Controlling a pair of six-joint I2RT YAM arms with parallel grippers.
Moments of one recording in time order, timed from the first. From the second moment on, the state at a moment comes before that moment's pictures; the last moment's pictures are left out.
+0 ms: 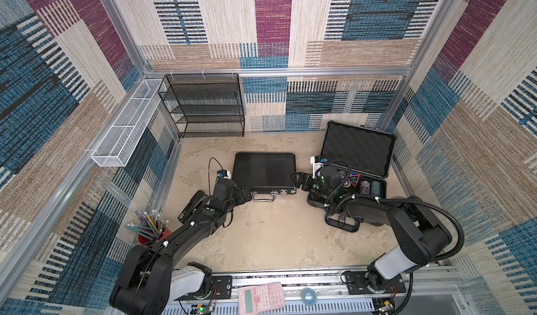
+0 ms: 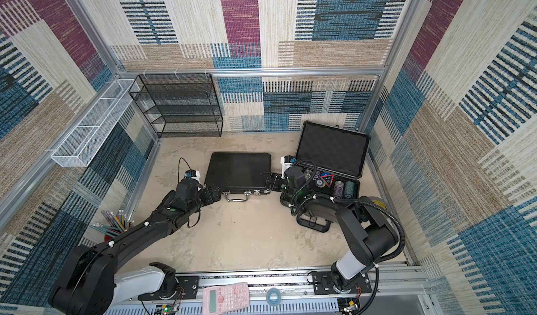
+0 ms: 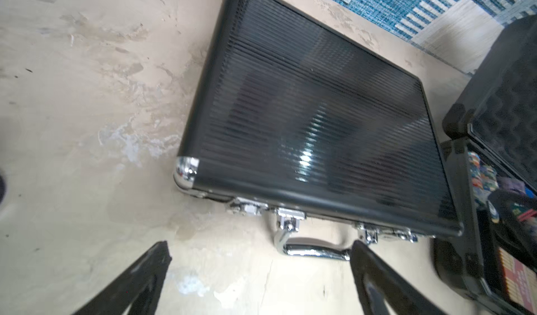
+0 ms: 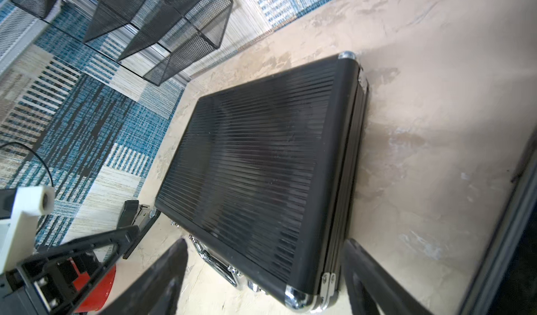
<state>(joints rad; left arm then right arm) -0.39 1.20 0.54 0.00 -0.09 -0.60 0.52 1.58 0.71 0.50 -0.17 0.66</state>
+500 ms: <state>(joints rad) -0.40 1.31 0.51 0.10 0.01 -0.65 0.53 1.69 0.71 0.71 -0.32 0.69</state>
